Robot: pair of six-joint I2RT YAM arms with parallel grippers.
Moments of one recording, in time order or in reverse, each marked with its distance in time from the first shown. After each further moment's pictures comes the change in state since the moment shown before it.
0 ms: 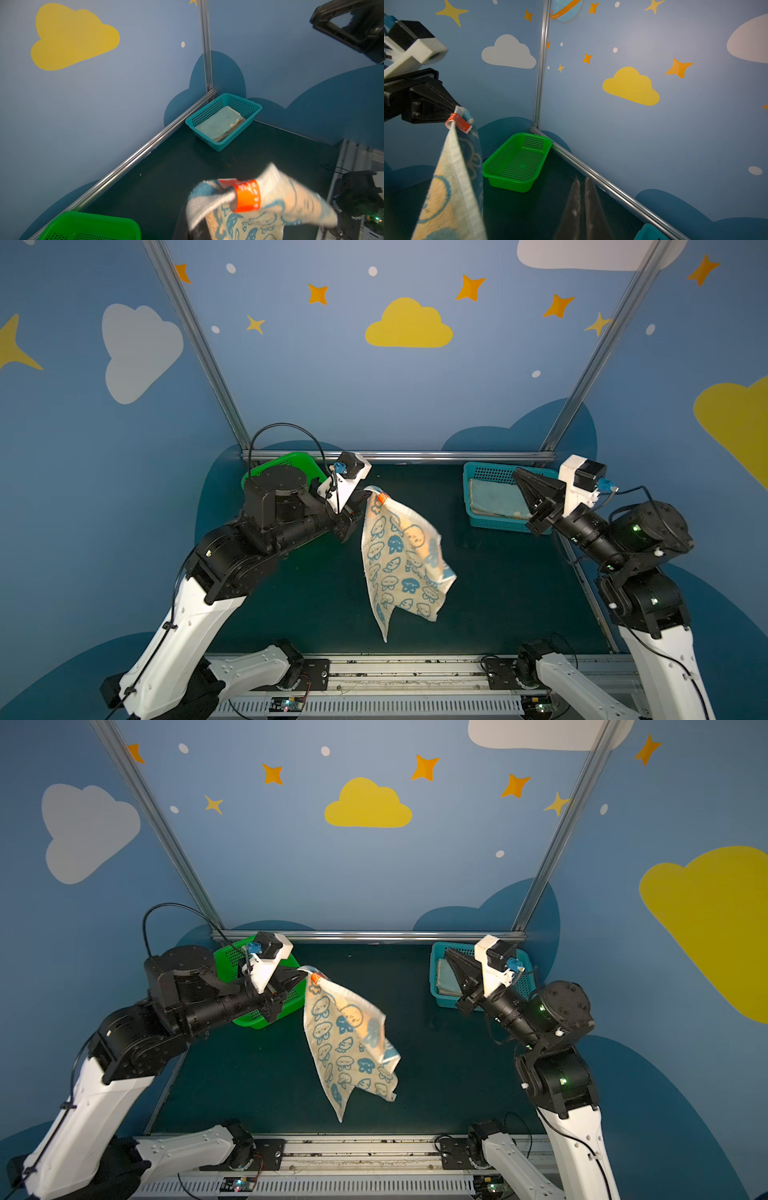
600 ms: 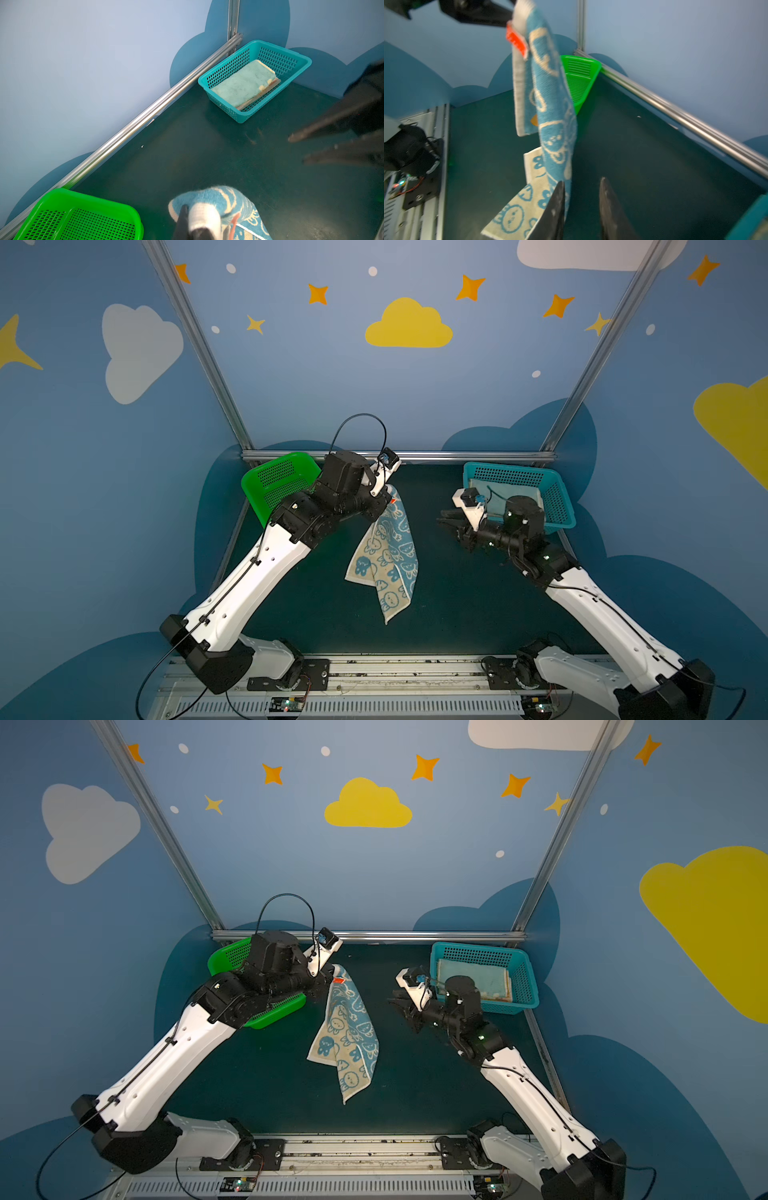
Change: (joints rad) left arm 0.054 0.247 -0.073 0.106 -0.043 0.009; right arm 0.248 0.196 -0.432 0.164 -0.068 -0.060
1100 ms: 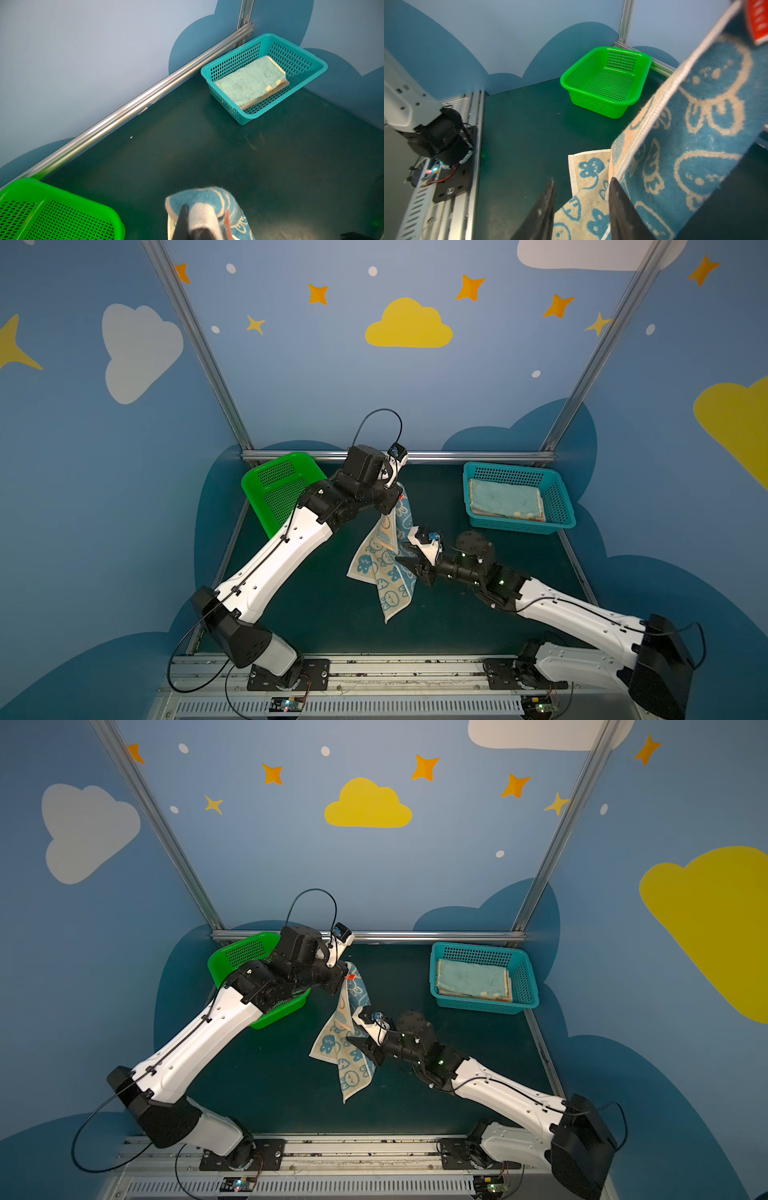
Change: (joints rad) left arm 0.002 0.146 0.060 0.010 -0.002 -0.123; right arm 0.369 0.144 -0.165 0.333 0.270 0.094
